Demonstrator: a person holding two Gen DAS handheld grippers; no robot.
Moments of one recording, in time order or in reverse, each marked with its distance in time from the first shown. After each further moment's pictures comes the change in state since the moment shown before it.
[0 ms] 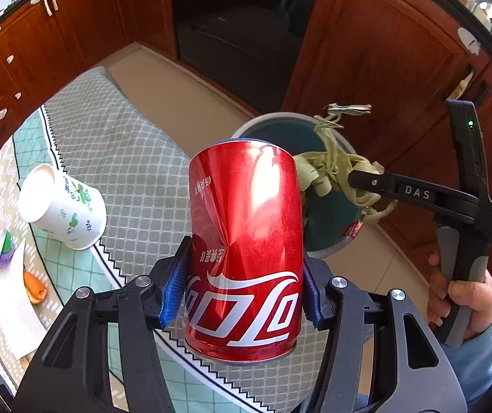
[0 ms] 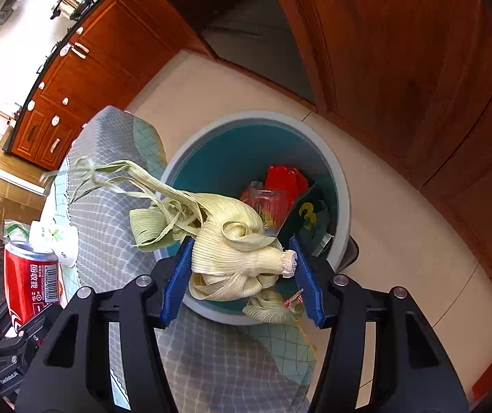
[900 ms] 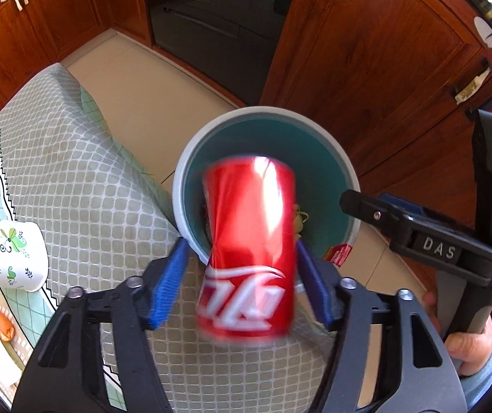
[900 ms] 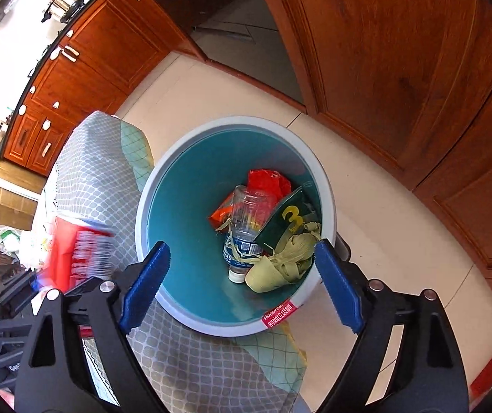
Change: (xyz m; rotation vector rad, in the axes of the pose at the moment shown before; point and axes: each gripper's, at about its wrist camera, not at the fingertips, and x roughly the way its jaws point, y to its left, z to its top) left arm 0.060 -0.036 0.045 0.010 0.087 -0.049; right arm 0.000 -0.013 0.007 0.019 -0.007 -0.032
